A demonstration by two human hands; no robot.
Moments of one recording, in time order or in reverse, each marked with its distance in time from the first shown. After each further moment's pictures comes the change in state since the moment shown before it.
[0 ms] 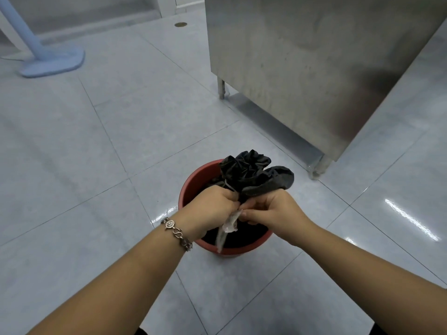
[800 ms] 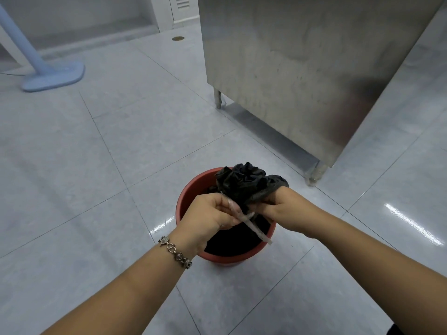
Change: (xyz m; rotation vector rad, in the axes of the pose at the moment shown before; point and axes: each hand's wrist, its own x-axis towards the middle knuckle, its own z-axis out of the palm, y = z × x) left_hand -0.005 -0.011 0.008 -0.471 0.080 0.076; right_hand 0.001 -0.021 -0.033 -0.253 -0.103 0.078
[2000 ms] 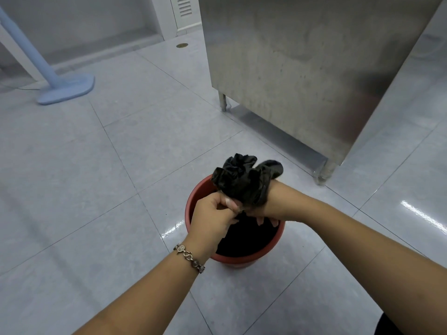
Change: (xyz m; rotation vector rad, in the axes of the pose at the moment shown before) left_hand 0.007 -0.018 0.005 -0.037 0.211 0.178; right_hand 0.026 -0.014 0.007 -0.265 -0.108 0.038
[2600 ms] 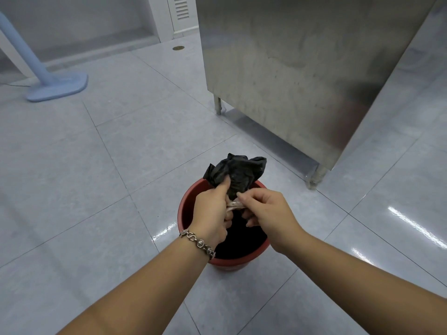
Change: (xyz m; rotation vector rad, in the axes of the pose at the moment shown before) left_hand 0.011 0.029 0.021 -0.333 0.139 -0.347; right_hand -0.015 -0.003 0.040 0.842 0.433 -0.027
